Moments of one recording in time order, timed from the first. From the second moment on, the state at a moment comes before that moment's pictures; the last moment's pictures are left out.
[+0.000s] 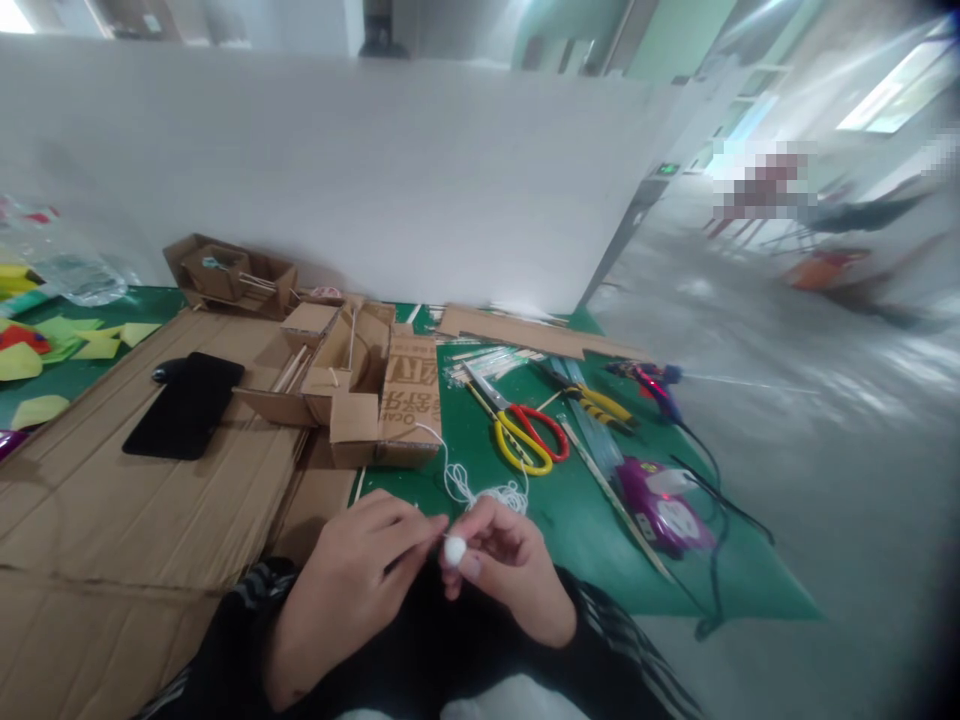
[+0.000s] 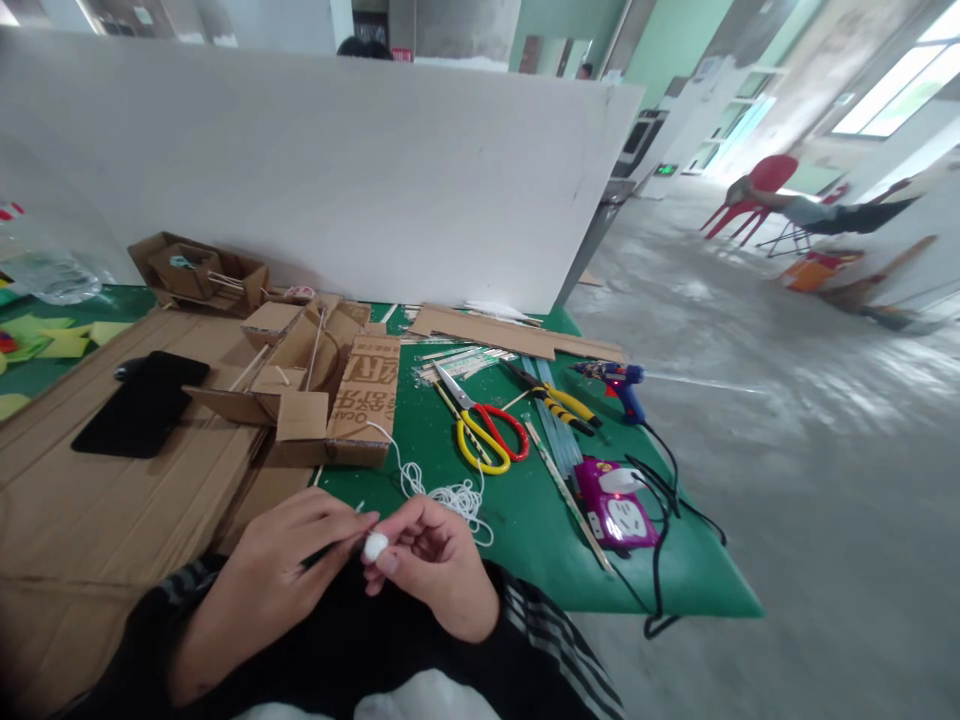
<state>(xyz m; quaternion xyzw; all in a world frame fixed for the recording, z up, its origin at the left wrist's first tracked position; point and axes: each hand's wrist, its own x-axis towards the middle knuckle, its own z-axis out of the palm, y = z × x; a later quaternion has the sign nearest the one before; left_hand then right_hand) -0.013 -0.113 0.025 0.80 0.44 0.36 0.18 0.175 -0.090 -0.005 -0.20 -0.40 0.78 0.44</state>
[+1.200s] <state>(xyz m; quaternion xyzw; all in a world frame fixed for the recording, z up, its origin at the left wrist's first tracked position) -0.023 -0.110 0.033 0.87 0.39 0.27 0.15 0.183 -0.085 -0.015 -0.22 -0.38 0.85 0.27</state>
